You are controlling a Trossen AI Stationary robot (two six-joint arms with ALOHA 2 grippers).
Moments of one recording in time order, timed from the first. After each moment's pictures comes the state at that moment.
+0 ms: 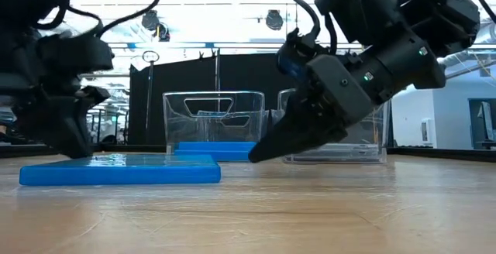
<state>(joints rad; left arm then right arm) -0.50 1.40 0.48 -0.15 -0.35 -0.40 0.30 1.98 0.79 0.63 0.26 0.33</state>
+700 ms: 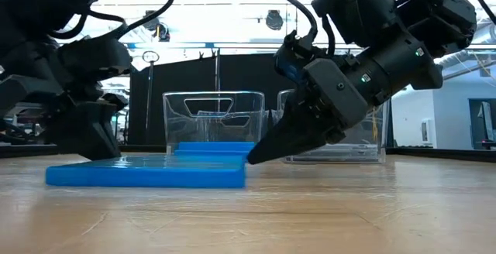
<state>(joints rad) -0.46 1.54 0.48 0.07 -0.32 -0.36 0.30 1.98 0.80 0.61 0.26 0.32</state>
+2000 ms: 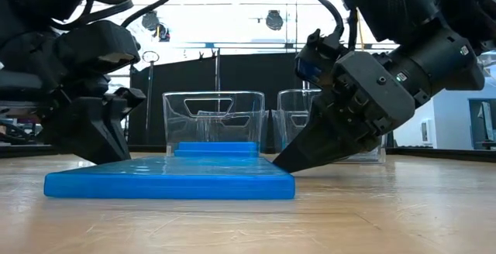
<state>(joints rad) -0.48 1.64 0.57 0.18 -0.30 -0.19 0.38 1.98 0.75 0.61 0.34 0.46</state>
